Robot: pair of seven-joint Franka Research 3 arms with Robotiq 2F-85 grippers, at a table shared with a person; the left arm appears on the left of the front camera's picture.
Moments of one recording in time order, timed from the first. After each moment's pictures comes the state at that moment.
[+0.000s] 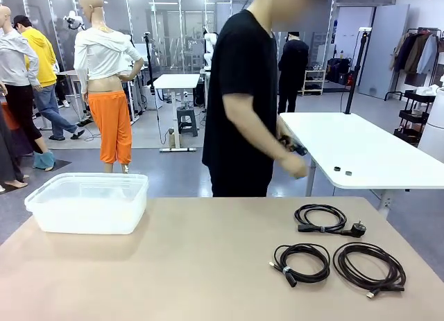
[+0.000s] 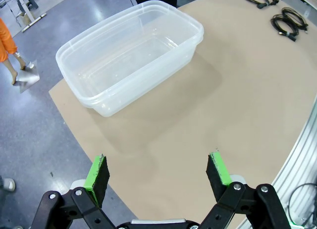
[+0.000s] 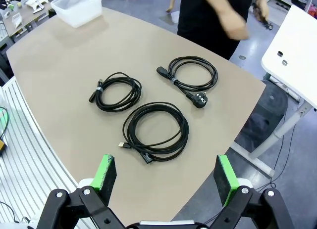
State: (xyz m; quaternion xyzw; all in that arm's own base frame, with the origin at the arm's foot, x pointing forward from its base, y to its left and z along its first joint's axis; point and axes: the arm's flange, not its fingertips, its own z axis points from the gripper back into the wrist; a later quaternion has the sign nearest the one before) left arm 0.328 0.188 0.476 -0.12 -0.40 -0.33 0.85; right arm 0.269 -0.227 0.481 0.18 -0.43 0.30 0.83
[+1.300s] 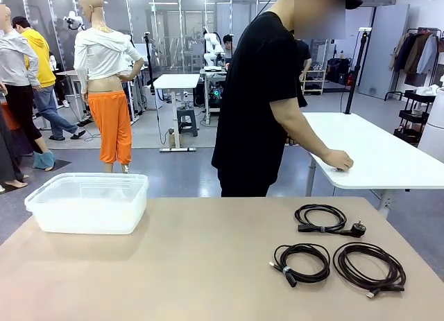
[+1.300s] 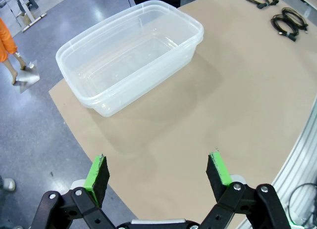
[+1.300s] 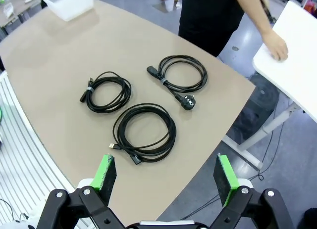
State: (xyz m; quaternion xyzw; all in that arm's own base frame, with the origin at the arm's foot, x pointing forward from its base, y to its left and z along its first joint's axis) left arm 0.328 0.188 0.476 -0.12 -0.40 -0.33 0.85; right arm 0.299 -0.214 0.527 0.15 -0.40 0.31 0.85
